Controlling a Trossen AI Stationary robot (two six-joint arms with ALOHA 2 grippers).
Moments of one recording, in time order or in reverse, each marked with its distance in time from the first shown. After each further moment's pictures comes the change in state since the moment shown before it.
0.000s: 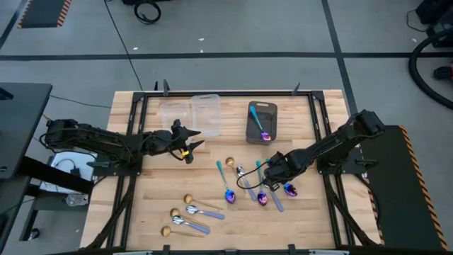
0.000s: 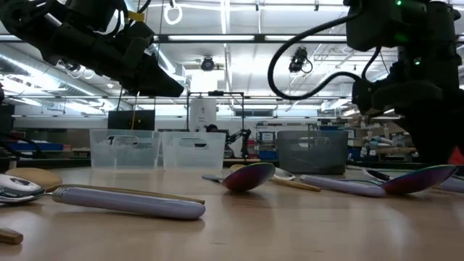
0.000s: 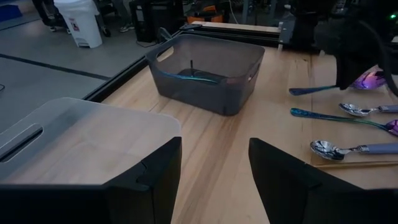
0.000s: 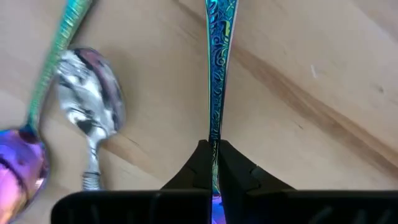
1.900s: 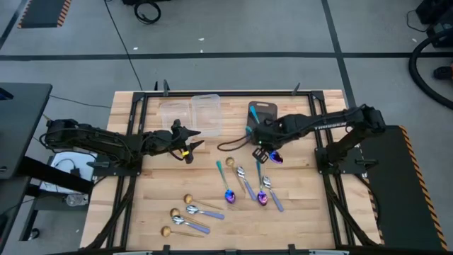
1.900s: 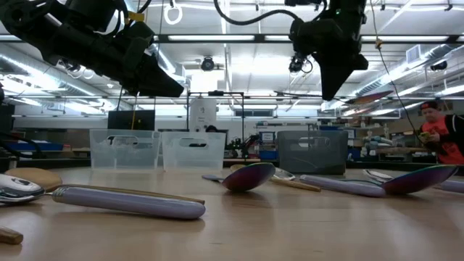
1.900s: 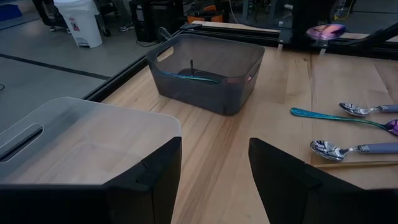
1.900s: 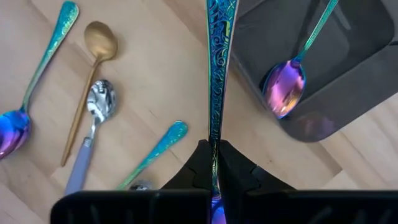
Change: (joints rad) left arm 0.000 0.000 0.000 -0.002 0.000 -0.001; right arm -0.339 -0.036 0.447 -0.298 0.170 -0.589
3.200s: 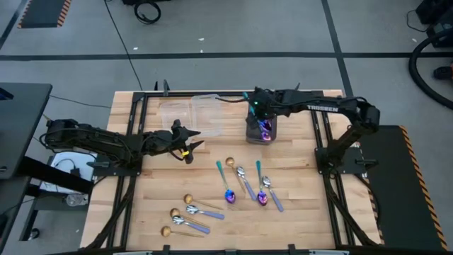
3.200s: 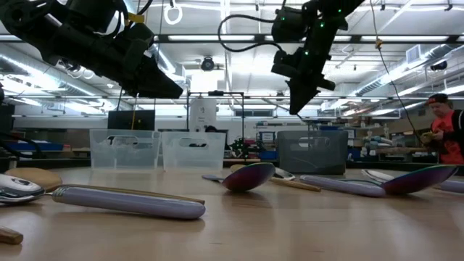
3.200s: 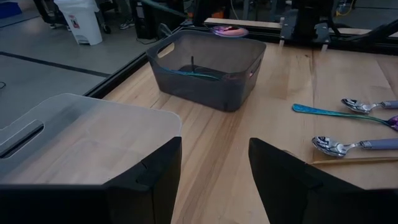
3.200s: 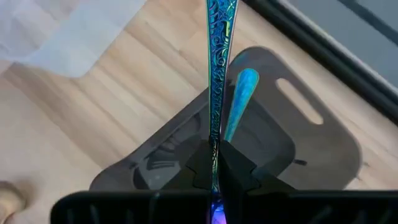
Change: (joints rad) left arm 0.001 0.000 0.000 -0.016 0.000 0.000; right arm -0.373 0.054 -0.005 0.288 0.081 -0.309
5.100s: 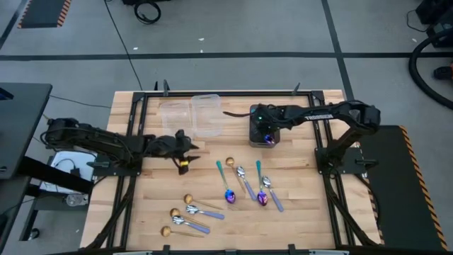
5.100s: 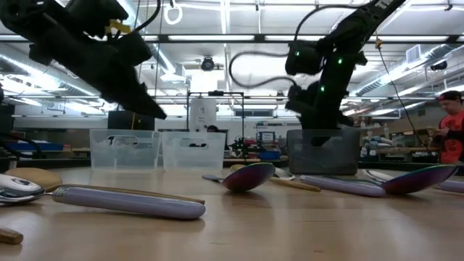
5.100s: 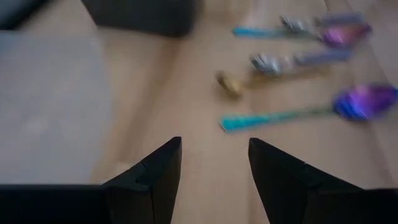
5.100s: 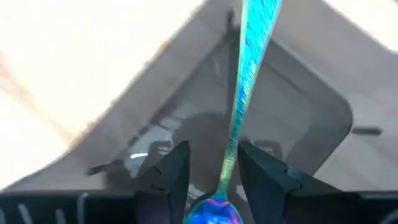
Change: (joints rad) left arm -0.070 0.001 0.026 -0.268 0.195 -0.040; right arm 0.014 -0.030 -0.354 0.310 -0.053 0.104
